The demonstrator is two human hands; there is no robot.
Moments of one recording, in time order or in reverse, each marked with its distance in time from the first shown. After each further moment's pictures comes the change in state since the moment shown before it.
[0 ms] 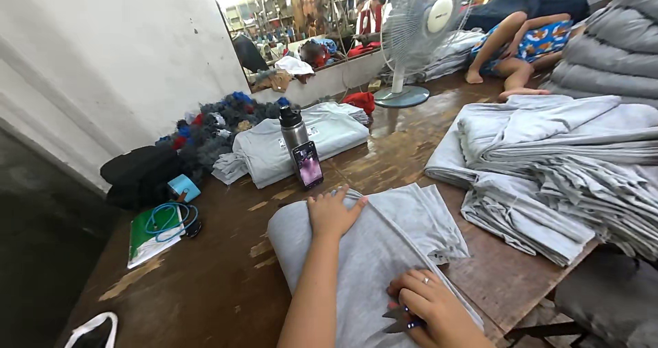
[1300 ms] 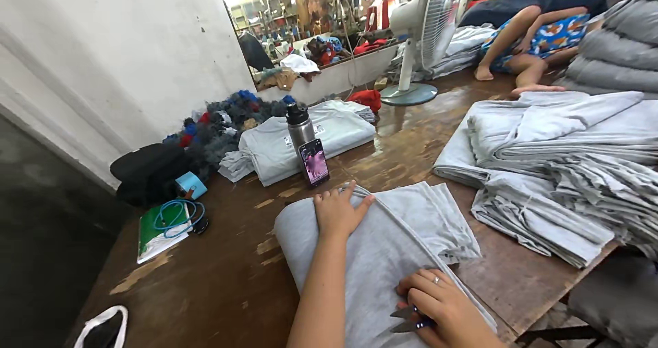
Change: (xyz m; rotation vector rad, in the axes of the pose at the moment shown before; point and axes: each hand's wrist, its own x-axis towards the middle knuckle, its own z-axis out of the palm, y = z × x) left_hand -0.002 -0.003 0.002 -0.020 0.052 0.022; right_hand 0.000 -0.001 0.000 -0.027 -0.026 -0.007
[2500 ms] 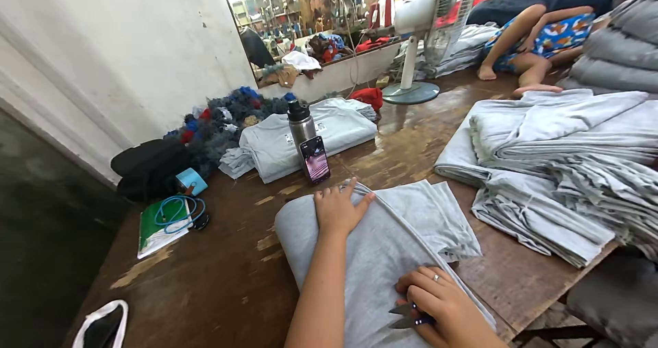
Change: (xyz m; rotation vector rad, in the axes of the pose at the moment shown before) left_hand 0.000 -0.001 0.002 -0.003 0.020 0.009; right_hand 0.000 0.001 0.001 -0.010 0.018 -0.007
